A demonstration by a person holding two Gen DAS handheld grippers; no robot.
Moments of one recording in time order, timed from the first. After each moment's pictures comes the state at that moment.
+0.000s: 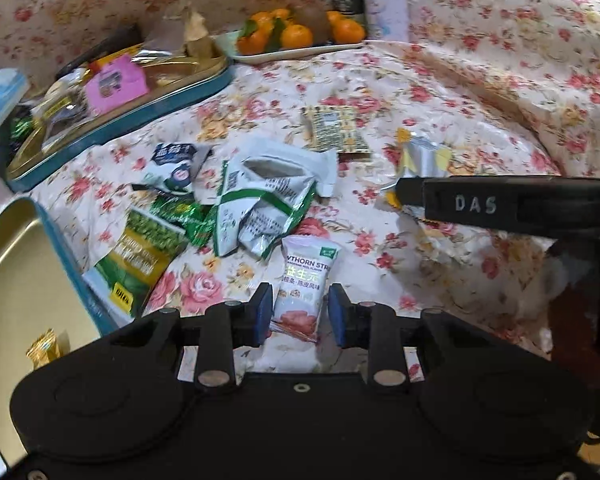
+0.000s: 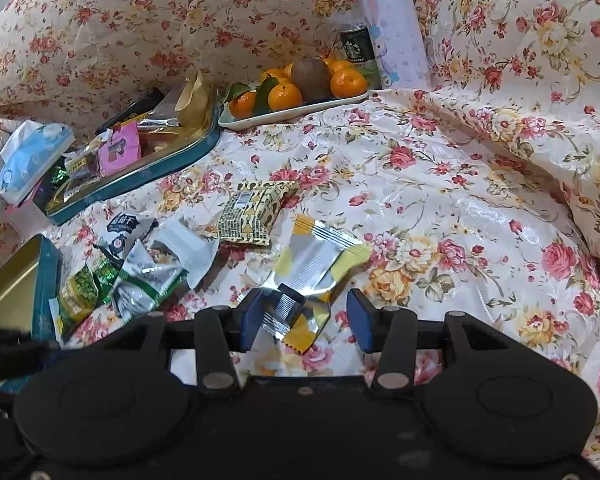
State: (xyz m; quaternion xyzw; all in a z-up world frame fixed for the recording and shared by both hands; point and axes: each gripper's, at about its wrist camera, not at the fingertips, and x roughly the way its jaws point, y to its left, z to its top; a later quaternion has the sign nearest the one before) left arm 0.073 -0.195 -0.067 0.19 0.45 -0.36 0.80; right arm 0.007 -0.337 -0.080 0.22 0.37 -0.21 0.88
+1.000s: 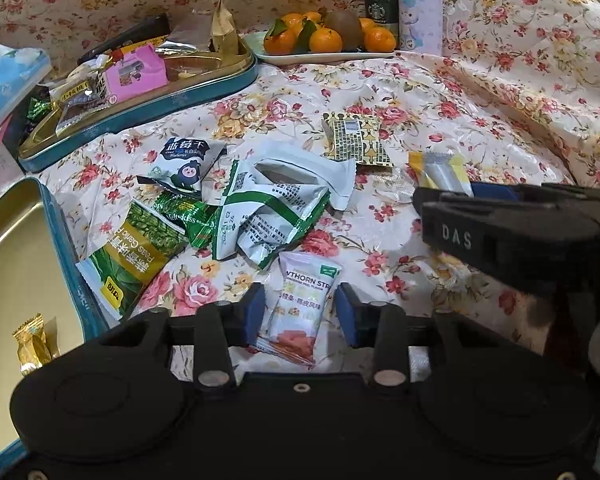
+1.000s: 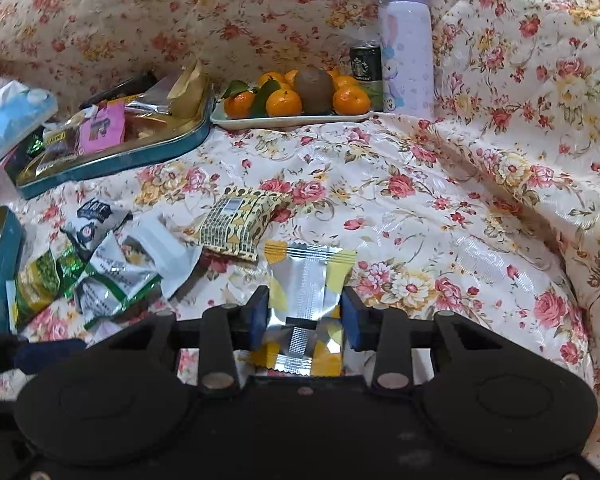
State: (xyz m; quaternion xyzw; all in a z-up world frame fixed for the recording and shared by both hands) left arm 0.077 -0.207 -0.077 0.16 0.44 -0.32 0.82; right arm 0.026 -0.326 -0.087 0.12 0.38 -0.23 0.89
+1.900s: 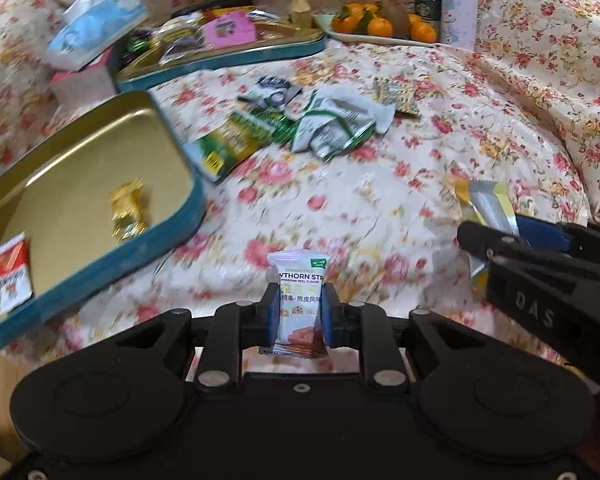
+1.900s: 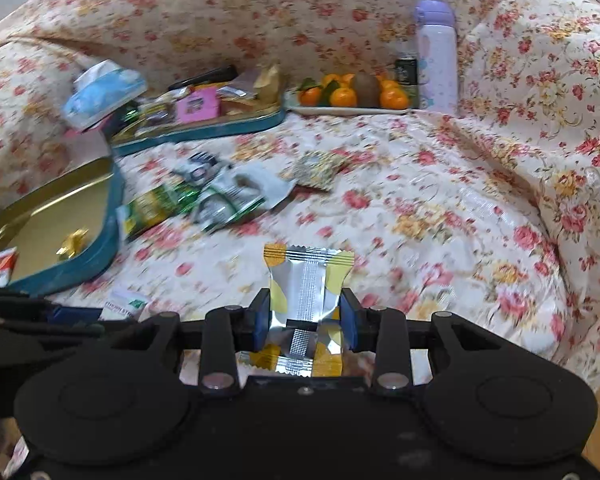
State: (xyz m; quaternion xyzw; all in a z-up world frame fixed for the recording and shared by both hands) left arm 0.009 -0.129 -0.052 0.13 0.47 -0.25 0.83; right arm -0.073 -0.246 -0.049 0.11 0.38 -0.15 0.90
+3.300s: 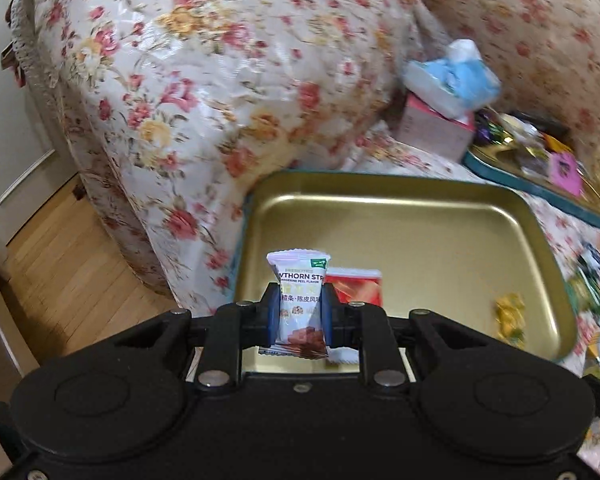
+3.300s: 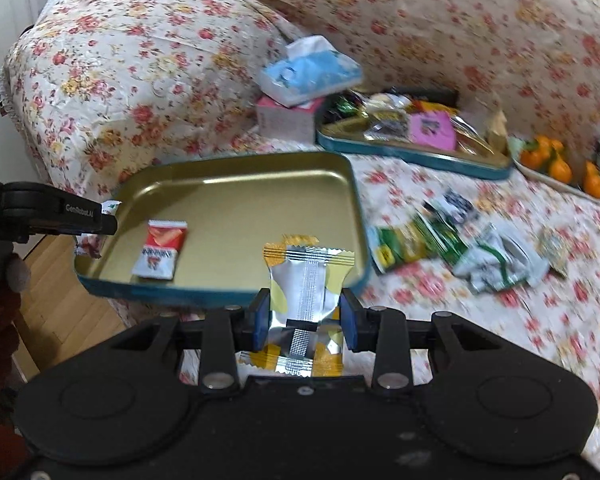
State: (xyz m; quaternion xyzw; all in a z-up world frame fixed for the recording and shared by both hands) left arm 0.109 0.105 -0.030 -0.03 0.42 0.03 0.91; right arm 0.025 -0.095 -0.003 0.04 0.39 0.03 0.92
